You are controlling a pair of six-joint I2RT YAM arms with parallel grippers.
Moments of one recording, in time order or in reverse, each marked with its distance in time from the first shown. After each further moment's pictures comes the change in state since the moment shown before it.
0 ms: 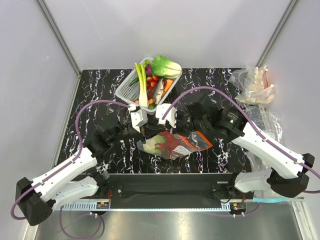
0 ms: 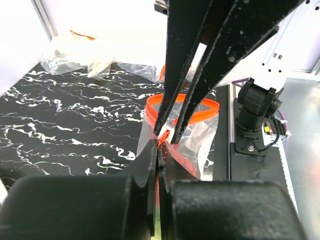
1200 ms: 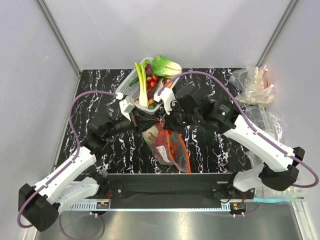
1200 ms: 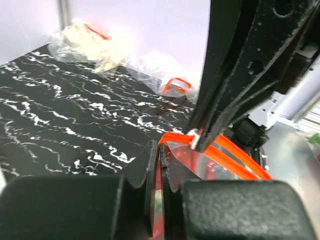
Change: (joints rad) left arm 0.182 -0.002 -0.029 0.108 0.069 -0.294; right arm -0.005 0.116 0.143 -0.078 0.098 0.454
